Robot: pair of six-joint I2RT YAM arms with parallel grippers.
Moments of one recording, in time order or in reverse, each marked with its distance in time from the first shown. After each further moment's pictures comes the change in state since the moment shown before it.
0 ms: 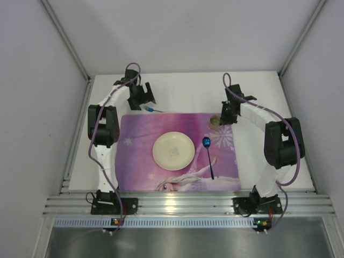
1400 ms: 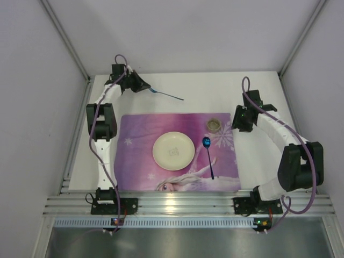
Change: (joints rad) left arm 0.112 0.225 0.232 0.339 0.426 -0.174; right arm -0.105 -0.302 -0.192 -0.074 0.023 -0.007
